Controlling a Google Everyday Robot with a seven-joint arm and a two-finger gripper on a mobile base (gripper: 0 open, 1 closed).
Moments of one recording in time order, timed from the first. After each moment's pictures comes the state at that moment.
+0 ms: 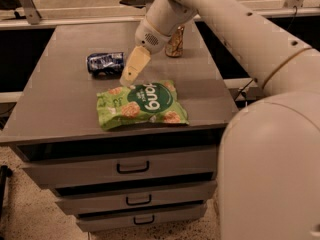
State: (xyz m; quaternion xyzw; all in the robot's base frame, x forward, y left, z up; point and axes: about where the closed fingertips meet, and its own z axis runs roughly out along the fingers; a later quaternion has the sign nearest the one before) arm 0.666 0.078 0.876 -0.63 0.72 0.21 0.22
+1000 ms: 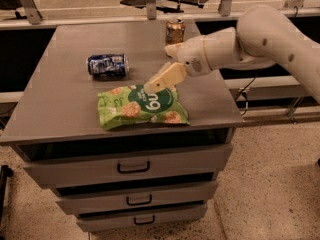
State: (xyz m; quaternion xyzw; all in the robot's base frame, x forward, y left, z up) arm 0.621 0.002 0.902 -0.50 0.68 0.31 0.43
